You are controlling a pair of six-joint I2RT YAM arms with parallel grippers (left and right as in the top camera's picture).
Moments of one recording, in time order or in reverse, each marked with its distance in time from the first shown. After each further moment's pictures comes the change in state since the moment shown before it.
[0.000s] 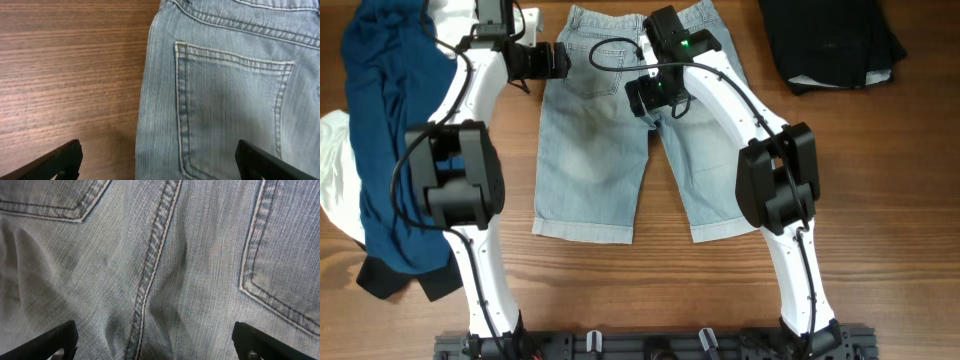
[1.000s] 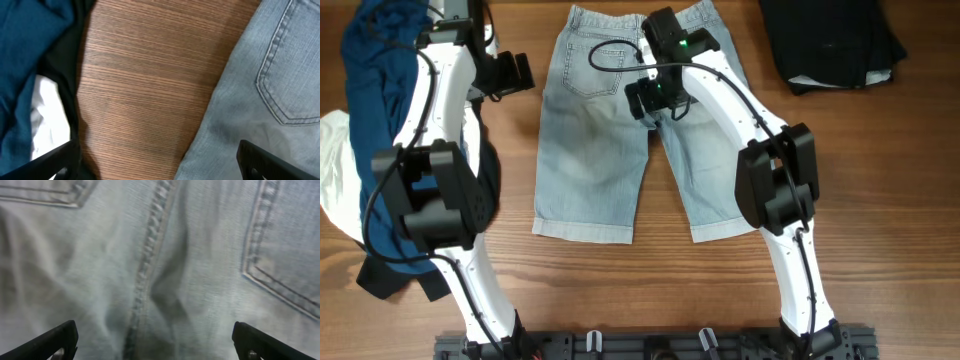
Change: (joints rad) left arm 0.068 -0.166 0.000 -0.415 -0.242 -0.182; right arm 0.003 -0.001 0.001 -0.043 0.015 0.005
